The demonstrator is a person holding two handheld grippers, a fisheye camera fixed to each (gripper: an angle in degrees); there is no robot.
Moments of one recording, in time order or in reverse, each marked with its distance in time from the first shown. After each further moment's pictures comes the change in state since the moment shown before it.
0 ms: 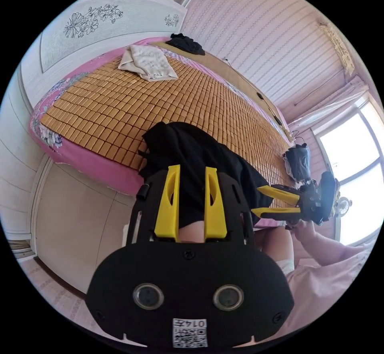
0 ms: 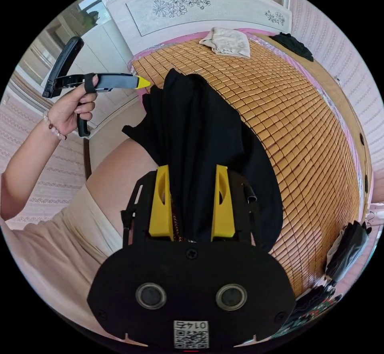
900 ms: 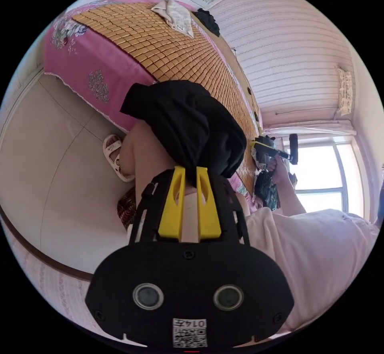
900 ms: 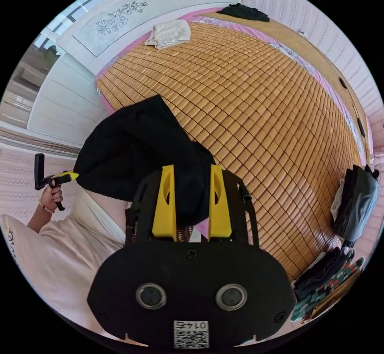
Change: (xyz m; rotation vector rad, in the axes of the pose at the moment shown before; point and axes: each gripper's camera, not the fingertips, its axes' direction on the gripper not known) left arm -0.006 0.155 -0.049 -0.157 0.313 -0.256; right arm 0.097 0.033 -0.102 -0.042 -0.052 0.254
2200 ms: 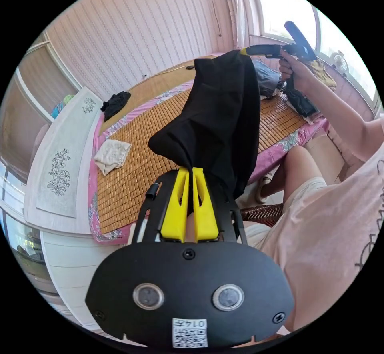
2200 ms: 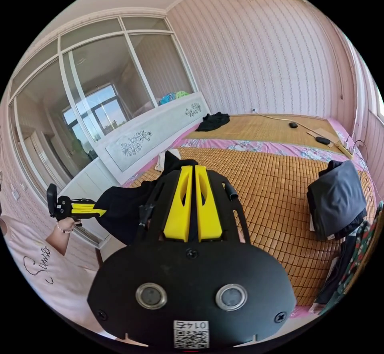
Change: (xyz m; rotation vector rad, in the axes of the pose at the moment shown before) left arm 0.582 0.105 0.104 0.042 -0.704 1.058; right arm -0.006 0.233 -0.366 0.868 -0.076 0.190
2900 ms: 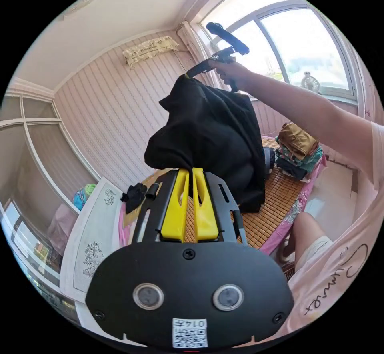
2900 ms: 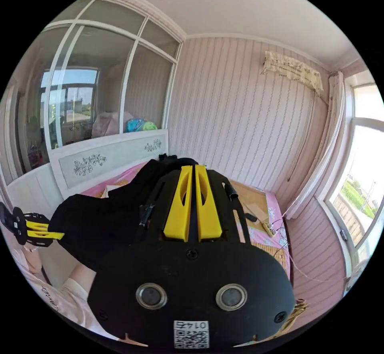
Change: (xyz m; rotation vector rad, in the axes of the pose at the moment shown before) left arm 0.075 -0.202 -0.238 0.569 -0.139 0.208; right arm -0.123 -0.258 -0.128 0.116 0.413 -0.309
